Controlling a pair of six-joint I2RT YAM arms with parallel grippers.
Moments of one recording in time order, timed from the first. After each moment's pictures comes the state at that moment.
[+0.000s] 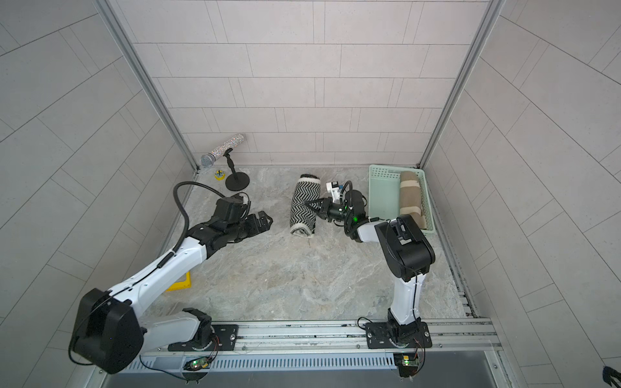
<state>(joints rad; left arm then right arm) -0.36 1.19 0.84 -0.43 0.09 -0.68 0.27 1.86 0.94 0.85 -0.85 1.20</state>
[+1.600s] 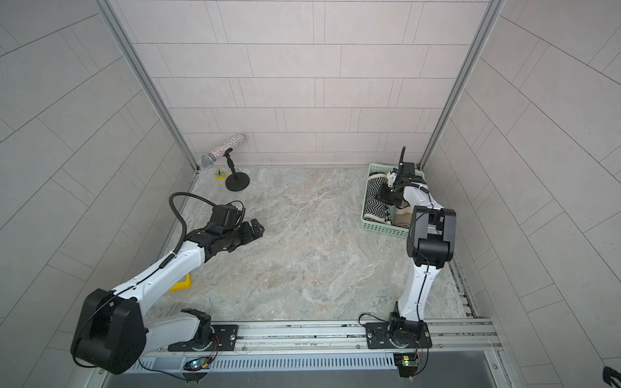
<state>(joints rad) -0.29 1.24 0.76 -0.43 0.13 -0.68 -0.20 2.02 1.57 -0.62 -0.43 0.20</state>
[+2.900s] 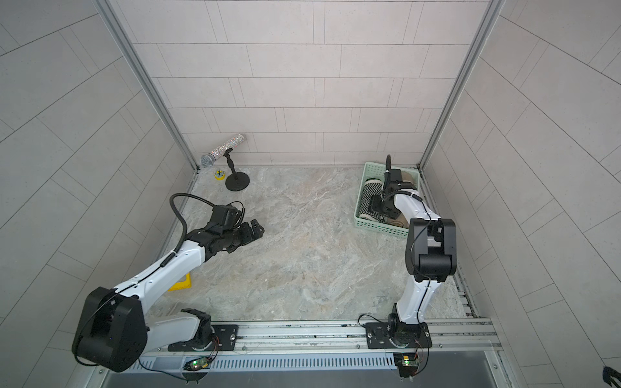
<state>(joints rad) -0.28 1.25 0.76 -0.43 0.14 -0.68 -0.06 1.82 1.36 -0.72 -0.11 0.26</state>
